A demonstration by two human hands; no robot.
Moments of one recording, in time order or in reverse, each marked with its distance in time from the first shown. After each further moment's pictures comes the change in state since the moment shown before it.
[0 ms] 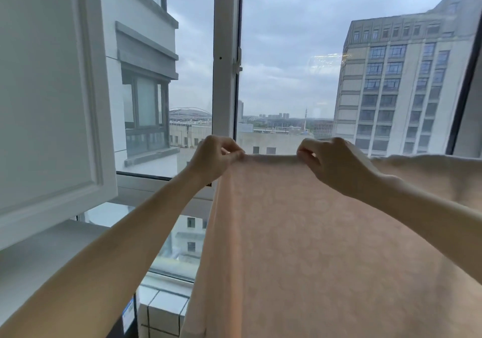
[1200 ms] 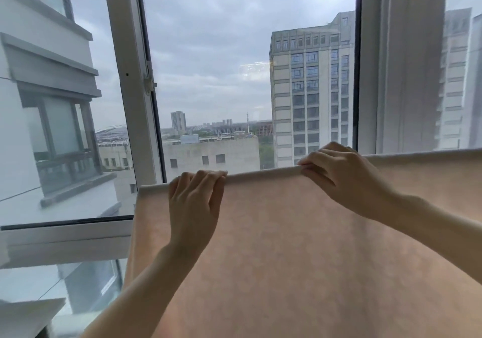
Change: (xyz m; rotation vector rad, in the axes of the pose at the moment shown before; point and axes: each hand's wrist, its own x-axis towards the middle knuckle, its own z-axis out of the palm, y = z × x) left_hand -0.011 0.044 0.123 0.220 0.390 0.423; right_hand -0.086 0.099 -0.052 -0.054 0.108 0.093
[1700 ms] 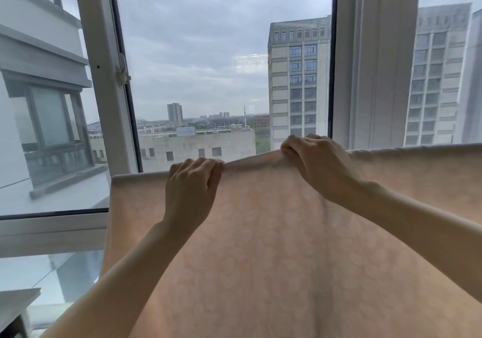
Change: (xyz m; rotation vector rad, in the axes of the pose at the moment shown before) left_hand 0.027 0.069 0.025 -0.003 -0.181 -0.044; right_hand -0.008 0.034 -0.026 -0.046 0.053 0.089
